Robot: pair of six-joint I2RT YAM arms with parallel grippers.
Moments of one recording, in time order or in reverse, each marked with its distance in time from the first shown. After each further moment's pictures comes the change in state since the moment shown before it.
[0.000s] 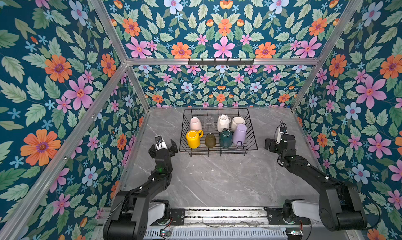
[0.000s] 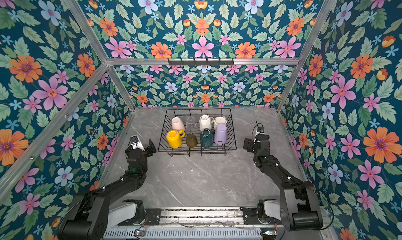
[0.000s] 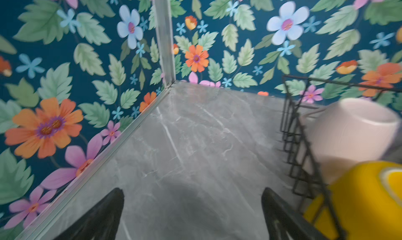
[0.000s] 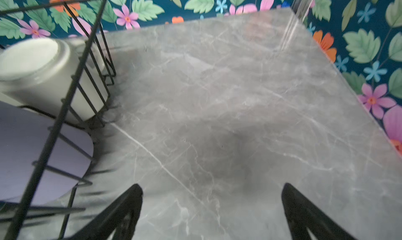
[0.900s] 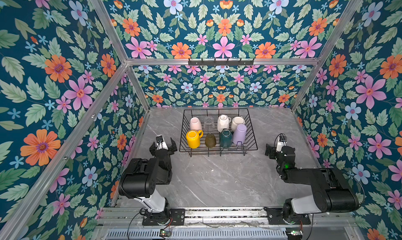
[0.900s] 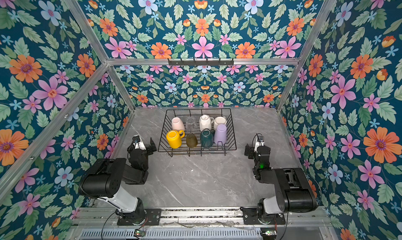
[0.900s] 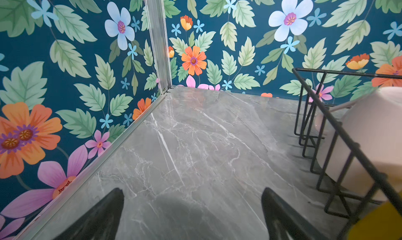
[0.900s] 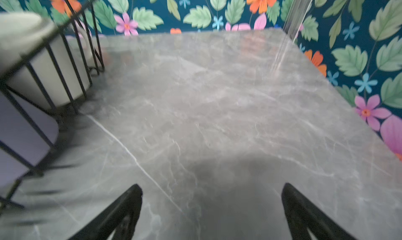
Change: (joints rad) left arm 0.057 0.399 0.058 0.437 0.106 0.079; right arm -0.032 0.182 -0.256 0.609 -0.019 -0.086
